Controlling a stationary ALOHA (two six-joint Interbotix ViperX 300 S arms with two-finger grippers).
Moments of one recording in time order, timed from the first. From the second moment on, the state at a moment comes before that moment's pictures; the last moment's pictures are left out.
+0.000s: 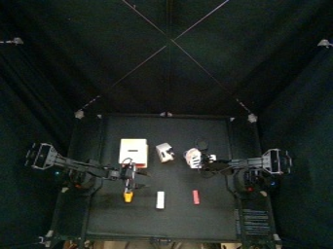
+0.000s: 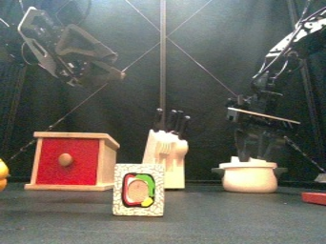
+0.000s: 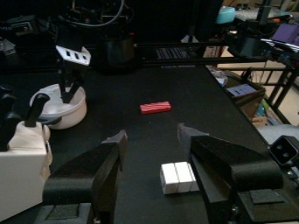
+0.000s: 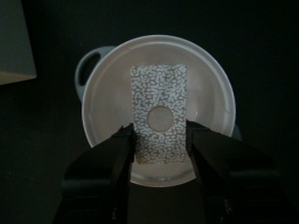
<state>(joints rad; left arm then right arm) -0.10 -0.33 1.09 0.00 -0.62 0.00 -0.15 -0.17 0.85 -0.66 0.67 1.70</state>
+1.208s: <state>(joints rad) -0.10 -0.33 1.09 0.00 -0.62 0.00 -0.18 -0.11 0.85 -0.67 0.64 1.70</state>
